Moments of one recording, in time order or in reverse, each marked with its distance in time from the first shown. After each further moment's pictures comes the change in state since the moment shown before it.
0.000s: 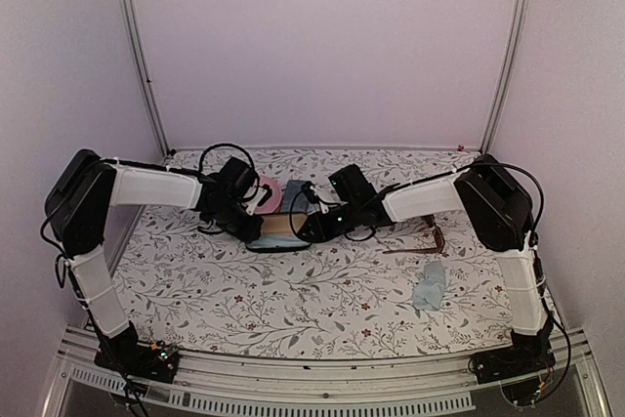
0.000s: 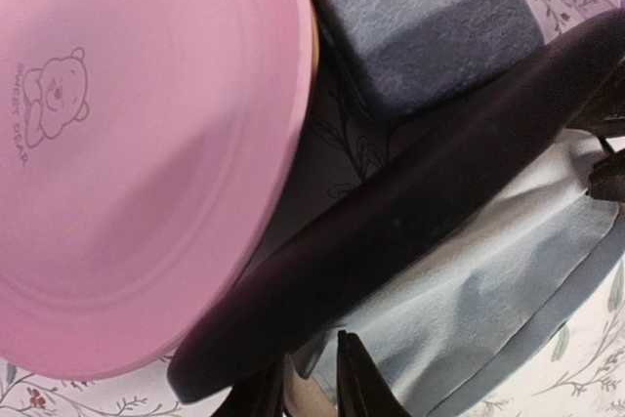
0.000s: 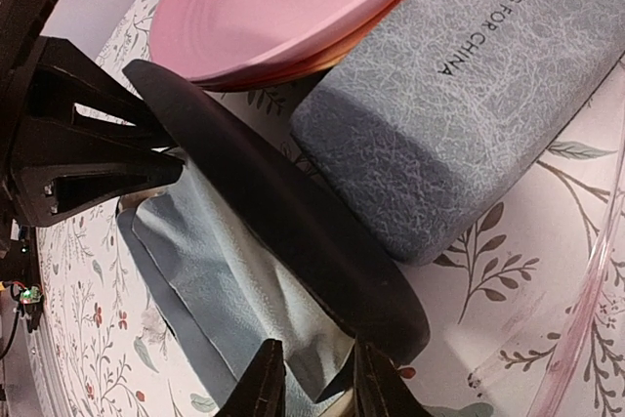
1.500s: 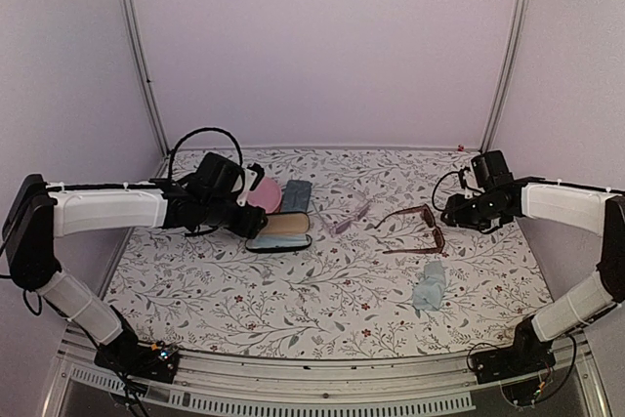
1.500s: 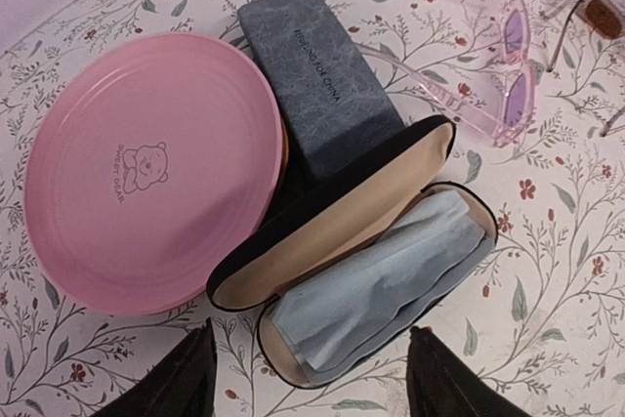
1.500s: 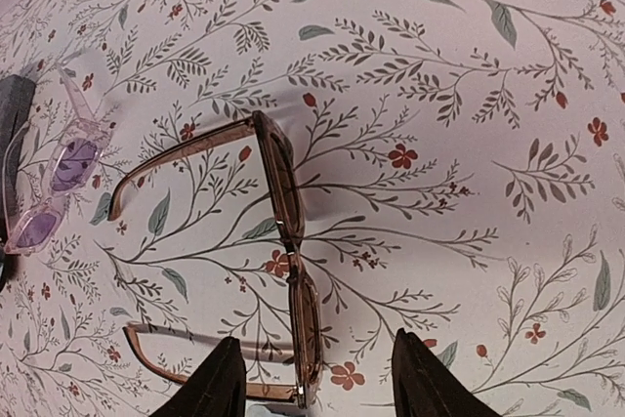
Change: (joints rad) left arm -0.103 -0.320 -0.184 0.172 -0.122 -0.064; right arm -0.532 -0.849 -0.659 -0.360 0.383 0.022
